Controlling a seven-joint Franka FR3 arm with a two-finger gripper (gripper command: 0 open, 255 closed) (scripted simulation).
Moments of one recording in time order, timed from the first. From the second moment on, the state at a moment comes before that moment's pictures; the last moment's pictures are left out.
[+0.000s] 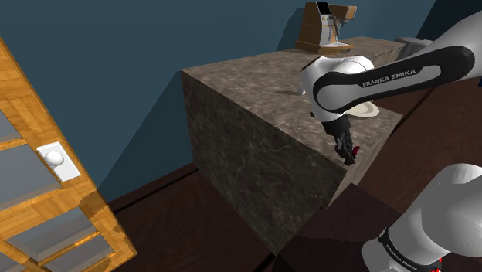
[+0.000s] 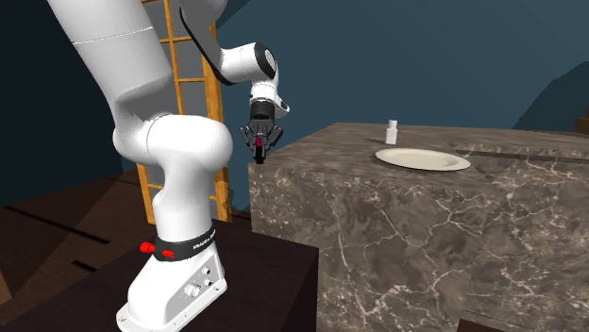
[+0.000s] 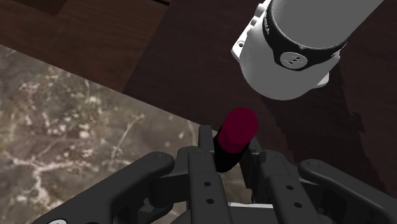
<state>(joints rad) -0.01 -0.39 0.00 -2.52 -0.20 1.51 -0.28</state>
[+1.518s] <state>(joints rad) -0.06 -0.37 -0.07 -2.28 -0.30 1.32 -0.43</state>
